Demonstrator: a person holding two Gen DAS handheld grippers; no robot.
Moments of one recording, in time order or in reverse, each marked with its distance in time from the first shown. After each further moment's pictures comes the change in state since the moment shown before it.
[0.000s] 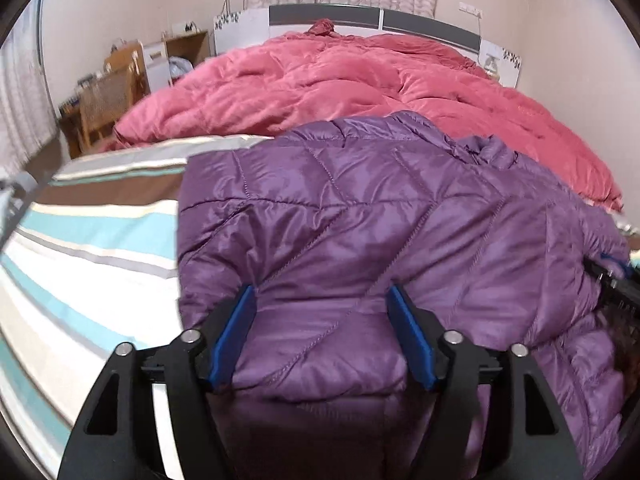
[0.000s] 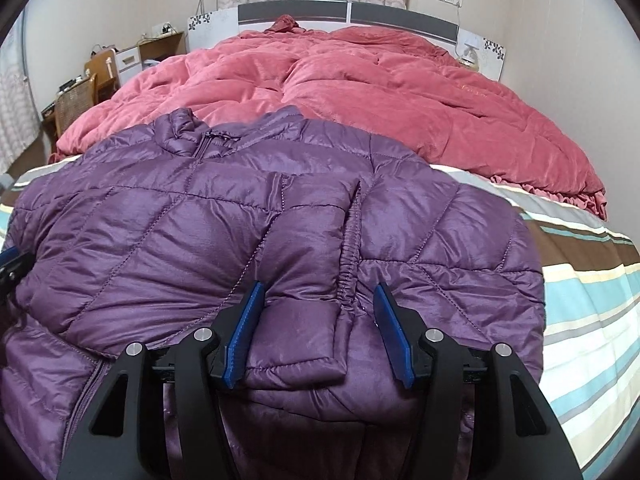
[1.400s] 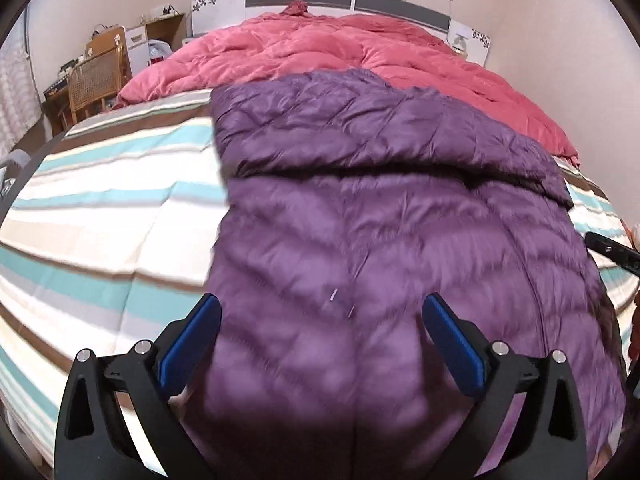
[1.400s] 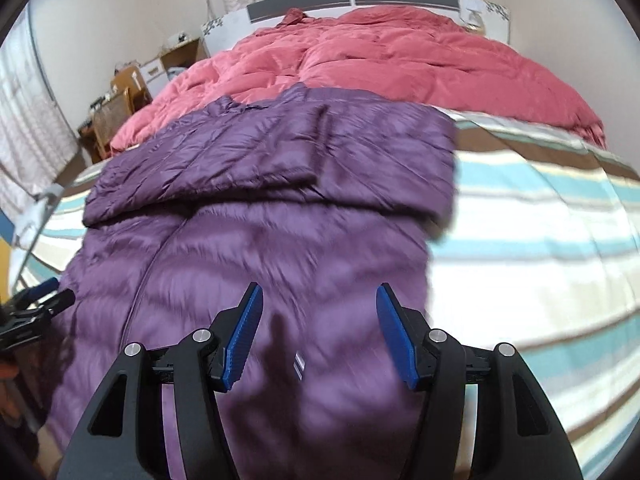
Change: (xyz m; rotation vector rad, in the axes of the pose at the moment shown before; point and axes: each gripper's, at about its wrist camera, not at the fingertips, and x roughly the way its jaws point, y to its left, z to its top) left arm -0.099 0.024 -0.100 0.009 0.098 -0.136; right arm -0.126 -0.060 -0.100 0.122 0.073 0.191
